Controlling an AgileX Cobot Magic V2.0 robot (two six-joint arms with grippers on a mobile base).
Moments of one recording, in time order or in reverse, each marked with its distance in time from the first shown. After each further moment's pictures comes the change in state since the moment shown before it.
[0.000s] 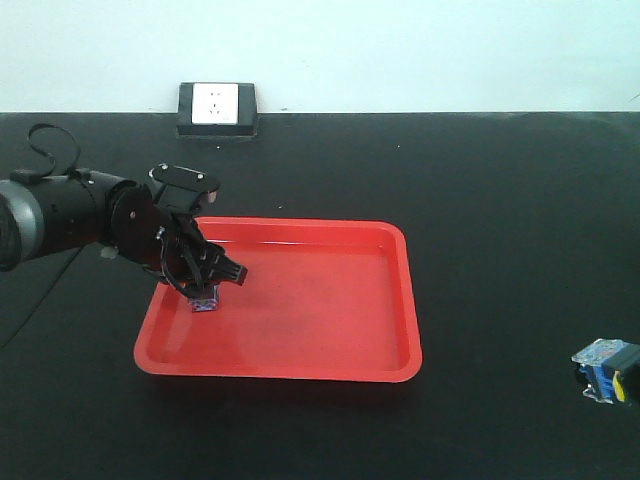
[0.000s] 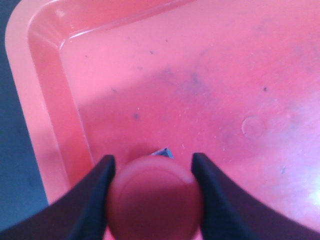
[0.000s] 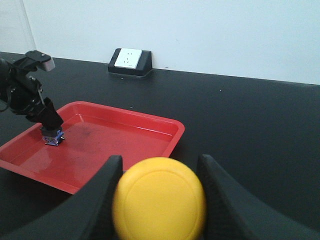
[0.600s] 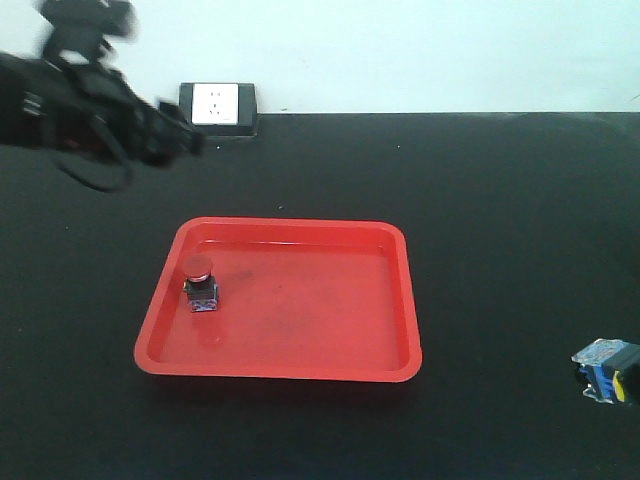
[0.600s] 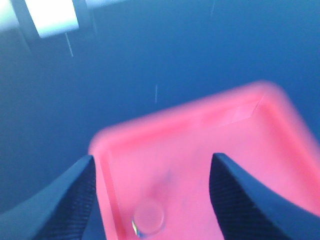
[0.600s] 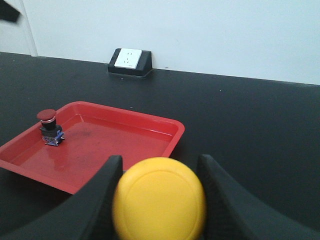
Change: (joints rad) left arm 0.000 -0.468 -0.097 -0.002 0.122 -0.022; right arm 0.000 0.000 0.000 0.000 0.000 0.000
